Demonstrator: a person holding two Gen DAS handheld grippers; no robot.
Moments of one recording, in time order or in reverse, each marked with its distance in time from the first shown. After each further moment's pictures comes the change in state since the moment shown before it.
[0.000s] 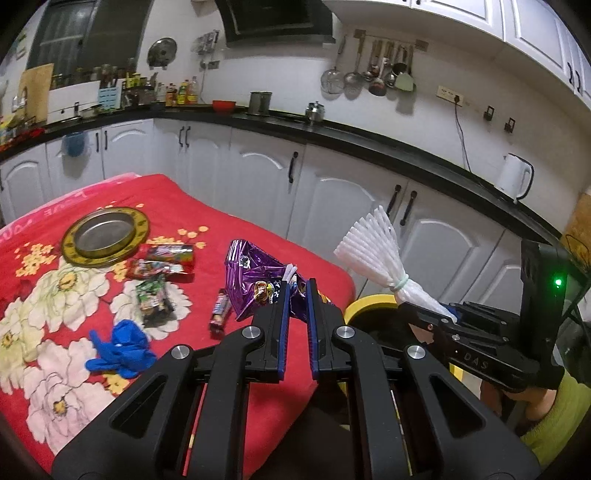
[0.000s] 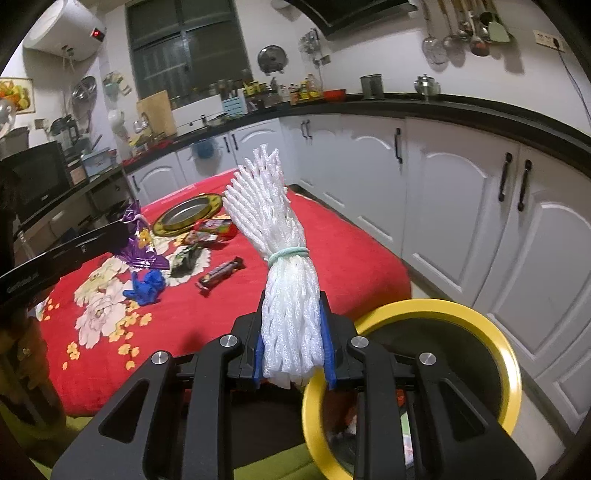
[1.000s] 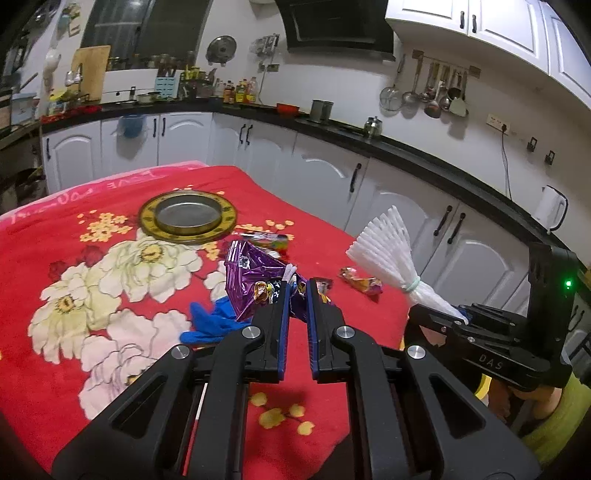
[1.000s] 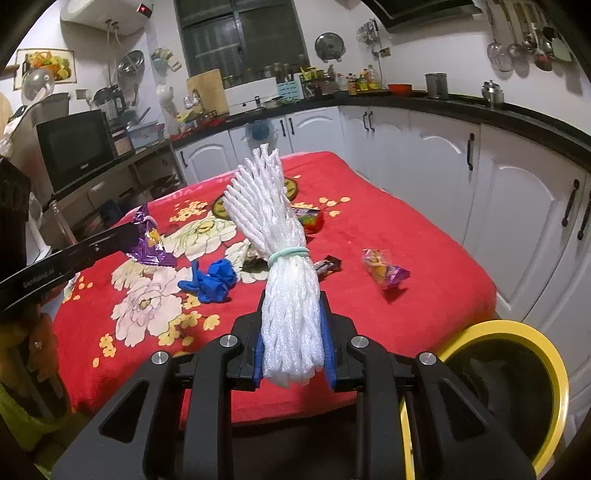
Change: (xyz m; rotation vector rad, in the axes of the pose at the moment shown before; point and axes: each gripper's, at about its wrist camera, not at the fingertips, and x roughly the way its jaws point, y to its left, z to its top) left arm -0.055 0.083 -0.018 -0.127 -0.030 0.147; right arm 0.039 0.085 0.013 -0.115 0.050 0.168
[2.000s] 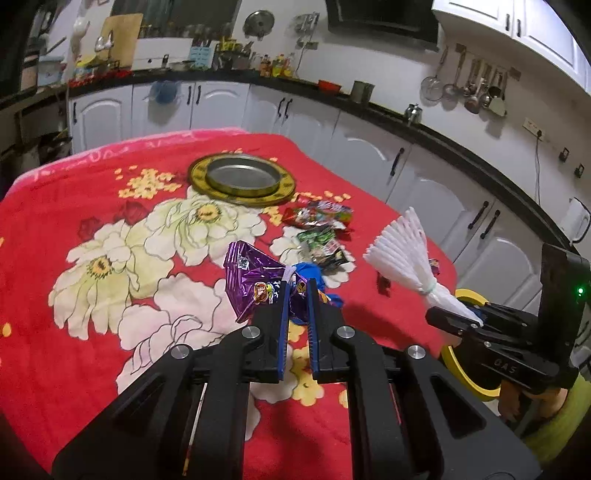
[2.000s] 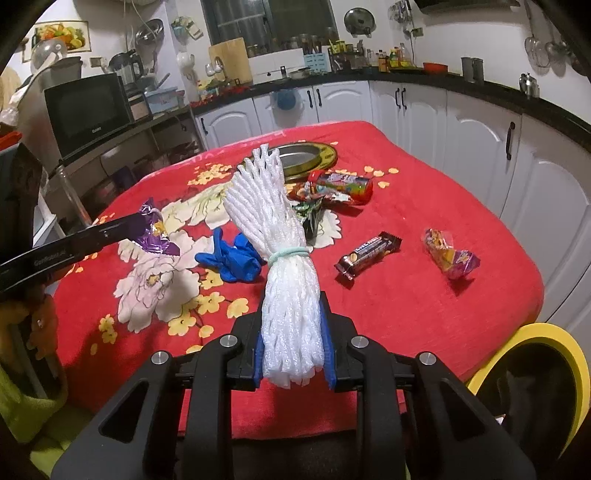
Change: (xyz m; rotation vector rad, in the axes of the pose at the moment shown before) left arm 0.004 0.069 -0.018 -0.087 0.082 0.089; right arm 0.055 0.038 -0.005 -0.067 0.110 0.074
